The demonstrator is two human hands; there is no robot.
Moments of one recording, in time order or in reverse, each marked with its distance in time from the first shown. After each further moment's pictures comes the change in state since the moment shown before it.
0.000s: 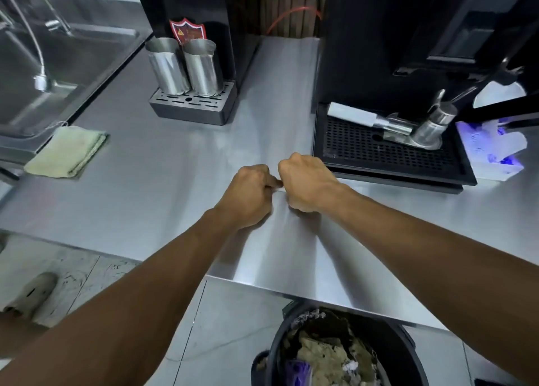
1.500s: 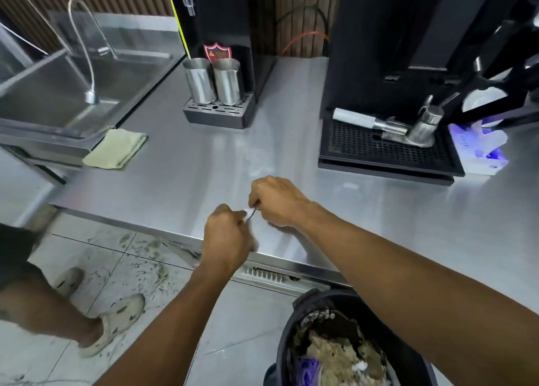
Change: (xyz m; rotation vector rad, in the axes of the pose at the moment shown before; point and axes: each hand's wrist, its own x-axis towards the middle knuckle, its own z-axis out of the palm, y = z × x) left_hand -0.133 0.037 -0.023 0.083 0.242 -0.507; right_hand -0.015 -0.067 0.039 0.302 0.103 -0.182
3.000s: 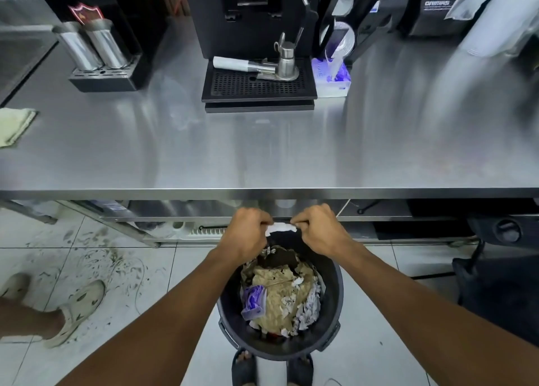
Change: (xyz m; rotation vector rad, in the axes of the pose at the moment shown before) left_hand -0.174 0.148 0.101 -0.028 -0.542 0.372; right_hand -0.359 0.085 0.026 0.383 0.116 0.593
